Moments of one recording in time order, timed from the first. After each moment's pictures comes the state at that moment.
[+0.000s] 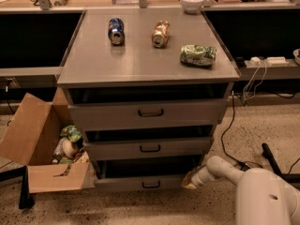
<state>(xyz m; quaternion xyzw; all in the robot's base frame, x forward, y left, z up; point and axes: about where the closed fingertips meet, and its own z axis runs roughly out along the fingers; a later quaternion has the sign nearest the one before) 0.589 -0.219 0.172 -0.62 0.74 0.14 0.22</state>
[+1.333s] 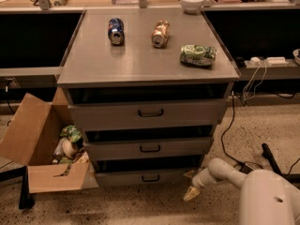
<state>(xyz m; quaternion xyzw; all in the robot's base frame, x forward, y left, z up) 0.576 -0.223 0.173 -0.62 0.74 0.14 0.22</state>
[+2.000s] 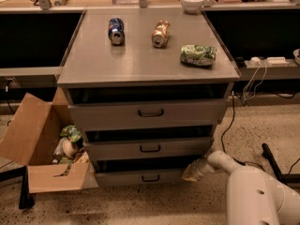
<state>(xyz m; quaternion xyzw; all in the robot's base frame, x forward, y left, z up) 0.622 -0.227 0.179 -0.62 0.74 0.14 0.22</state>
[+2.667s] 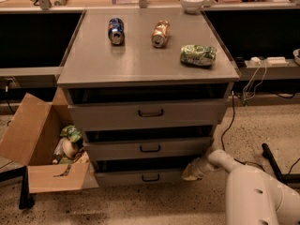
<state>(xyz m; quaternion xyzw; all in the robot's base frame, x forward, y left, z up) 0.631 -0.227 0.184 -0.63 0.73 0.14 0.22</state>
